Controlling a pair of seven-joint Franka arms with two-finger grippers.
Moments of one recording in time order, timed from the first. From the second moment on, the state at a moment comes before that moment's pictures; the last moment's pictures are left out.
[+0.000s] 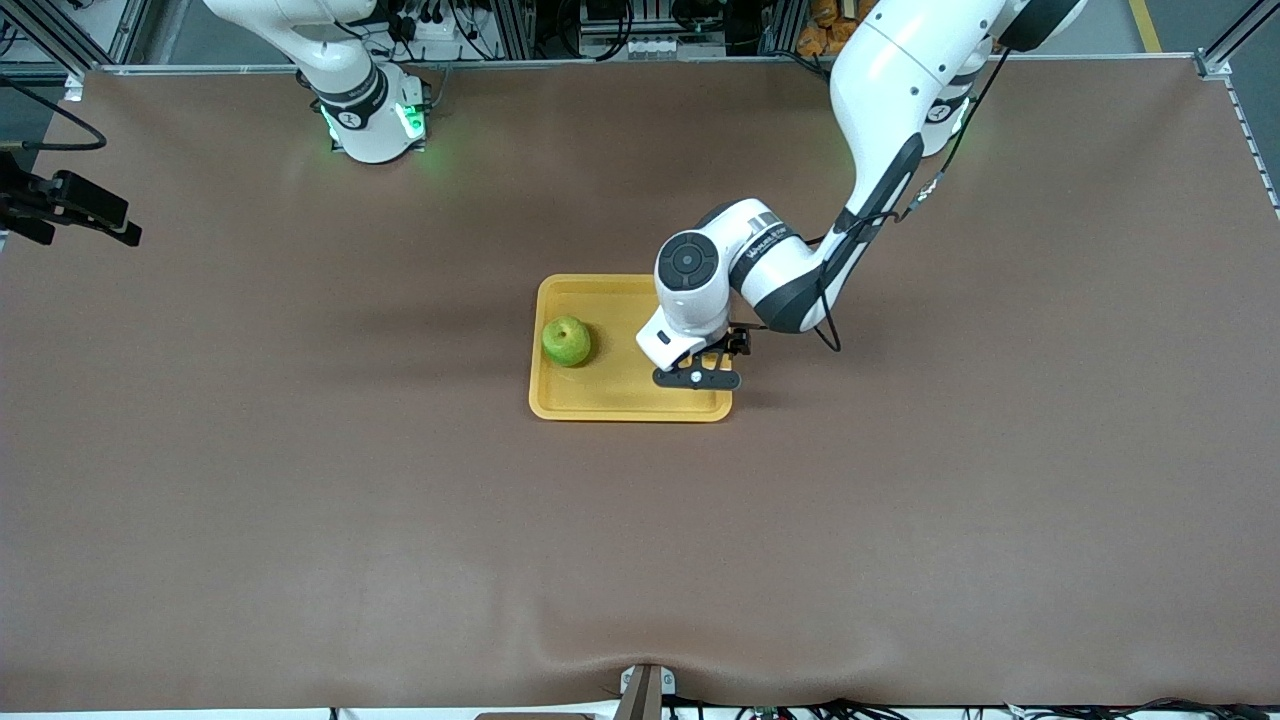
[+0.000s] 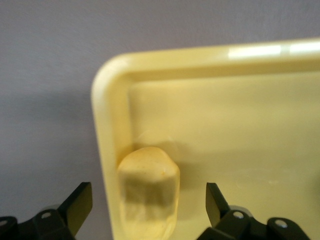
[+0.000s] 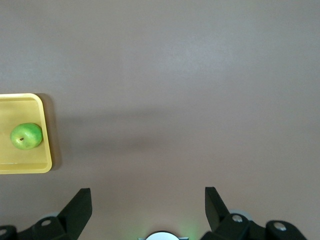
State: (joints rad) left arm -0.50 0.66 -0.28 -1.61 0.30 2.11 -0.83; right arm 0.00 -0.04 -0.08 -1.55 0.03 1.44 -0.02
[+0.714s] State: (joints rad) left arm -0.19 0.30 -0.28 -1.44 0.12 1.65 -0.61; right arm -0.04 -0.04 -0.08 -1.55 0.03 1.44 -0.02
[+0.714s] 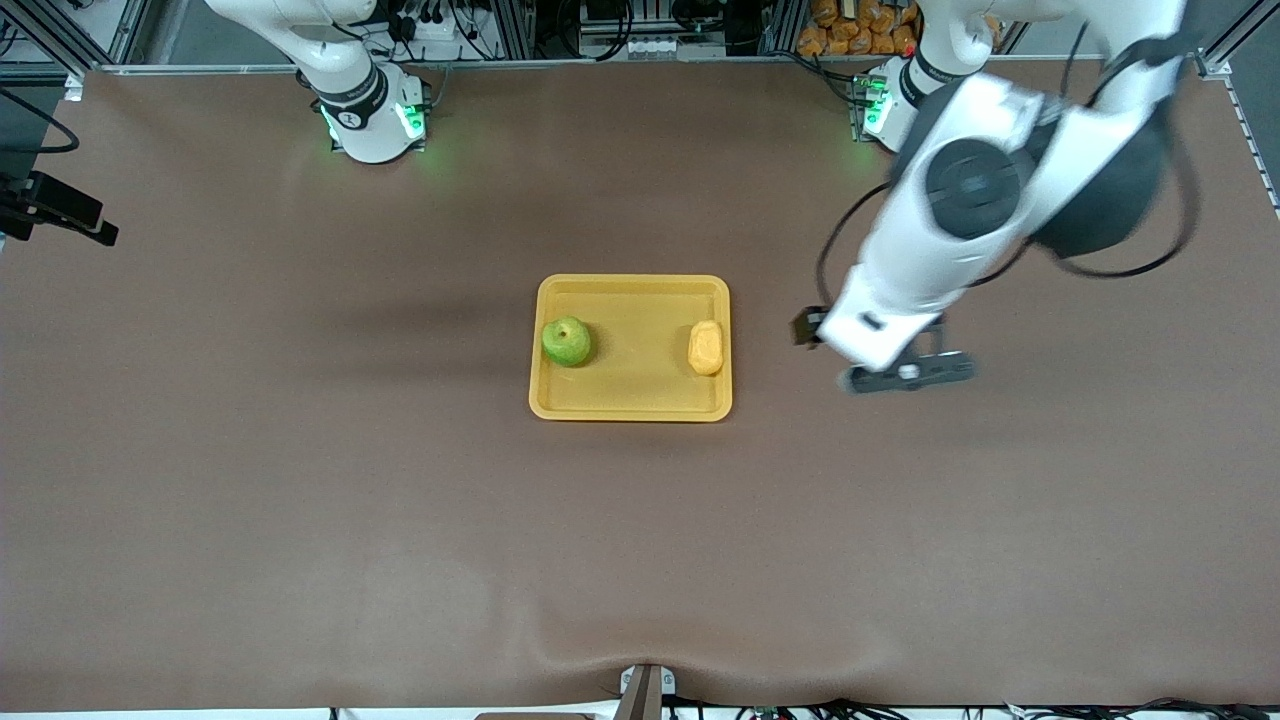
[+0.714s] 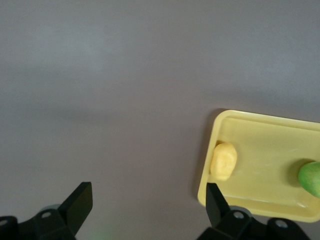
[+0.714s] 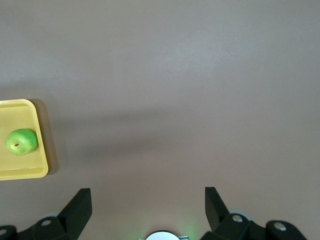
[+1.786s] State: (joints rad) left arm 0.04 0.13 -0.27 -1.45 0.12 1.54 -0.34; right arm -0.04 -0.02 -0.08 -1.55 0.04 1.45 -0.02
